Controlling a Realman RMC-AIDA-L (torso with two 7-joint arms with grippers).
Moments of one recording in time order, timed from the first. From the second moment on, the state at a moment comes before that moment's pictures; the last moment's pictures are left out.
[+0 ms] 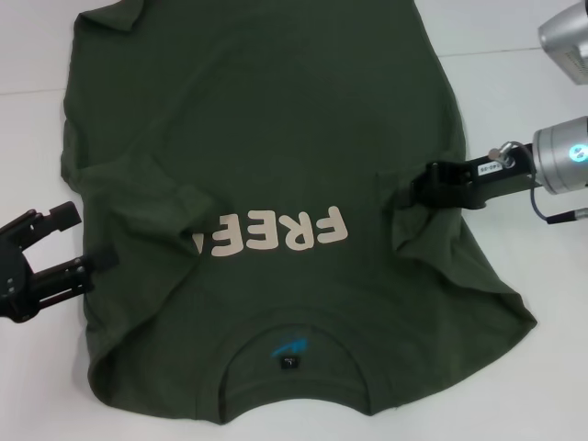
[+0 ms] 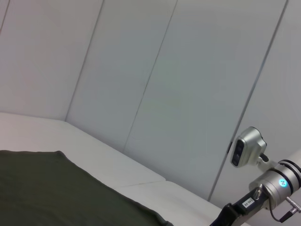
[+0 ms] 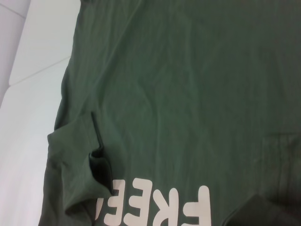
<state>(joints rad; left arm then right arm) -0.23 -2.16 -2.54 -0.92 -1.35 1.76 -1.50 0.73 1.99 -0.65 -0.60 -2.40 -1.36 2.49</state>
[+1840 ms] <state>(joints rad) -0.23 -2.16 -2.55 -0.92 -1.35 1.76 -1.53 0.68 1.96 -0.60 -0.68 -2.31 -1.35 2.47</state>
